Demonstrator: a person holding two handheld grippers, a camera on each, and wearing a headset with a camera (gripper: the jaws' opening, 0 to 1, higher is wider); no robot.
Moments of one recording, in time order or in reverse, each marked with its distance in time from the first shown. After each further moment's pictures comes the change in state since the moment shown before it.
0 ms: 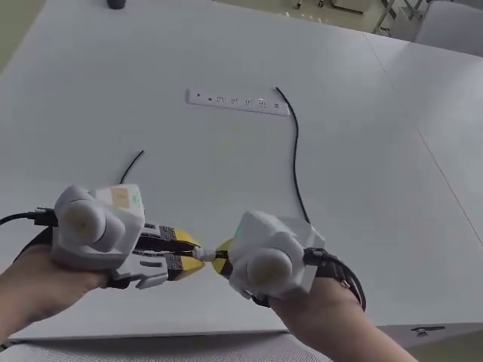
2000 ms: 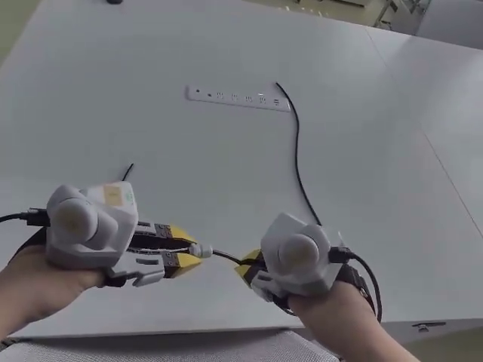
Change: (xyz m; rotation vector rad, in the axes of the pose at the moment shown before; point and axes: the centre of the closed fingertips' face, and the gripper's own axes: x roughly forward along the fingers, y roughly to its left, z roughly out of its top) left arm -0.003 0.007 -0.004 -0.036 -0.012 0.011; right arm 0.002 -0.008 -0.045 0.241 0.022 -0.001
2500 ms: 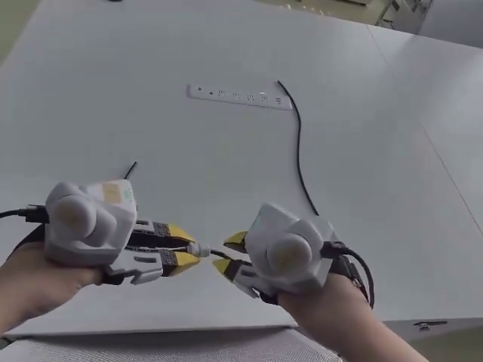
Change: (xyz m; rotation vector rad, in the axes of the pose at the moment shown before) left arm -0.004 -0.005 -0.002 -0.002 0.008 -0.005; right arm -0.006 0.021 0.046 -0.161 -0.056 0.024
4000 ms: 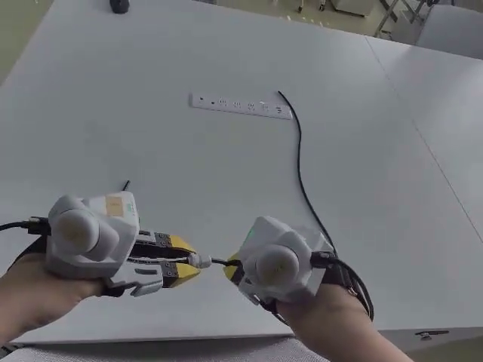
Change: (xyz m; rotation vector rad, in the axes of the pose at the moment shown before) left arm -0.002 -0.001 -0.002 0.033 0.004 -0.004; right arm 0.006 -0.007 -0.027 0.064 0.087 -0.033
